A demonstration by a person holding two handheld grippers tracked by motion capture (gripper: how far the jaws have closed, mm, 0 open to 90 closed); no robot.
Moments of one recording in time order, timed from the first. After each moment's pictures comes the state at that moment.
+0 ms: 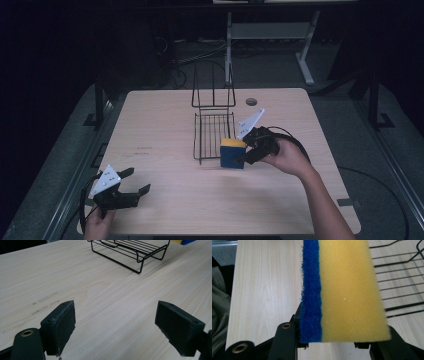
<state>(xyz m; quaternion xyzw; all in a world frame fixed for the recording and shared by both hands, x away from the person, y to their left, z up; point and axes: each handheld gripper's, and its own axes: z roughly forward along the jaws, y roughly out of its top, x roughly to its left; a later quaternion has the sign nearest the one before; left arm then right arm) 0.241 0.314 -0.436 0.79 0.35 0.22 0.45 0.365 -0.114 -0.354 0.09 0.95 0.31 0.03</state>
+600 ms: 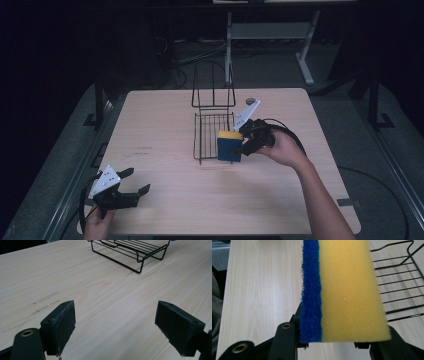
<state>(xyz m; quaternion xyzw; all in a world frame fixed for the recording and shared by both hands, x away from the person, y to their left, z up) 0.241 0.315 -0.436 0.79 0.35 0.22 0.45 0.390 -0.106 -0.350 0.10 0.95 0.31 0.02</state>
